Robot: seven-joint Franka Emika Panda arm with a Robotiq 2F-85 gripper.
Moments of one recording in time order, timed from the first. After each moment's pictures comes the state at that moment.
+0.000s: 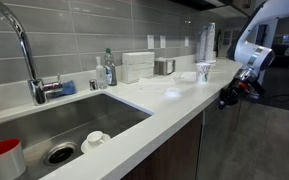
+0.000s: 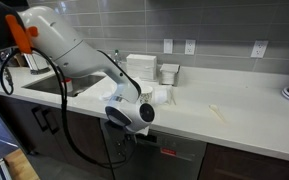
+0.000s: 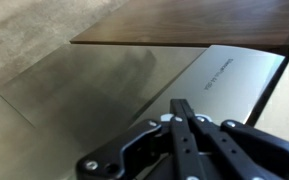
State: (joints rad) arm -0.34 0.53 -0.10 -2.12 0.93 2.13 -0.95
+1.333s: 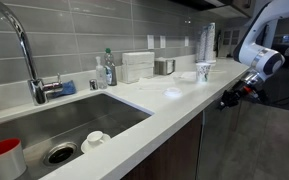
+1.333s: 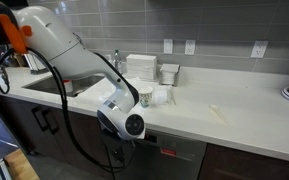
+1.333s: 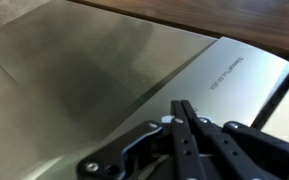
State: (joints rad) arm -0.34 0.49 -0.11 -2.23 1.20 2.23 -1.32
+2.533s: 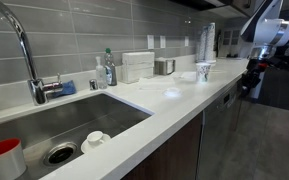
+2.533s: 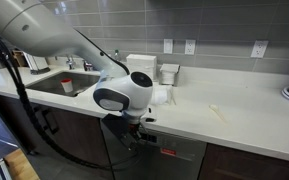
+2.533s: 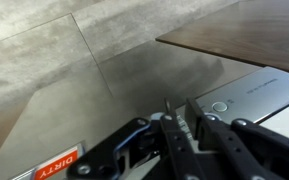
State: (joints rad) arm -0.28 0.25 -0.26 -2.25 0.49 2.30 -0.85
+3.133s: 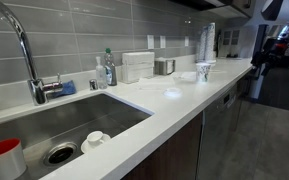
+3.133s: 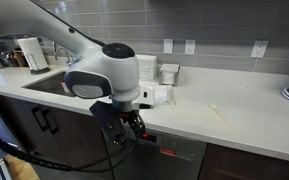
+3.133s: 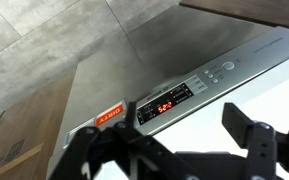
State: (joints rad) arm -0.32 -0.03 -0.30 -2.39 0.40 2.40 -0.70
